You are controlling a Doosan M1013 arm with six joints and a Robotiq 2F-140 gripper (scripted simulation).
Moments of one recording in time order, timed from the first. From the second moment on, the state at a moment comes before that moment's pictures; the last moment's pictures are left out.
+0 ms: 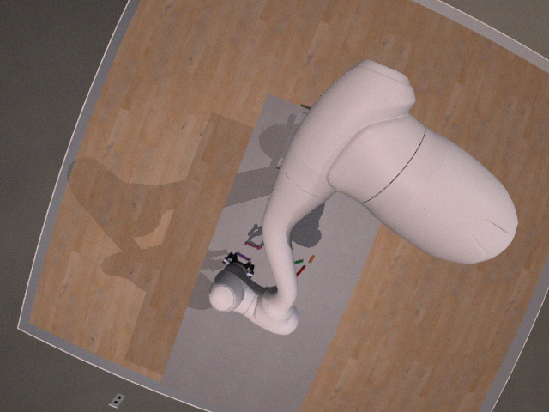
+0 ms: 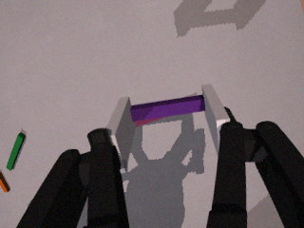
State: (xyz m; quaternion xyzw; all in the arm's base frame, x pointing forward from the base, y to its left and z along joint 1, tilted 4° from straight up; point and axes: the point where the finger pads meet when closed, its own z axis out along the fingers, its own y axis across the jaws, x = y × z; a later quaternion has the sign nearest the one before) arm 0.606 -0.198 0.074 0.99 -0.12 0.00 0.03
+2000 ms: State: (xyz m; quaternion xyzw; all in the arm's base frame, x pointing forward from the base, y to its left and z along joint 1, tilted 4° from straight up) arm 0.633 -0.077 -0.020 0.99 -0.14 0.00 0.03
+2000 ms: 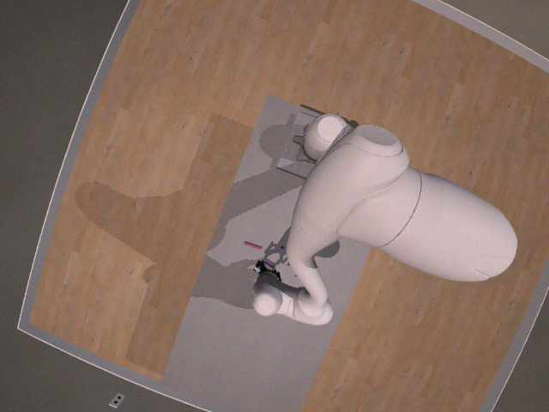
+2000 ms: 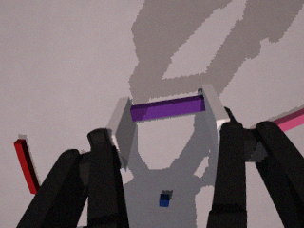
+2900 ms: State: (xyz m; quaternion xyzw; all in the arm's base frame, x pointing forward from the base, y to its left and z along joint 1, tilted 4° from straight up) arm 0.633 -0.077 -0.022 0.99 -0.14 0.00 0.03
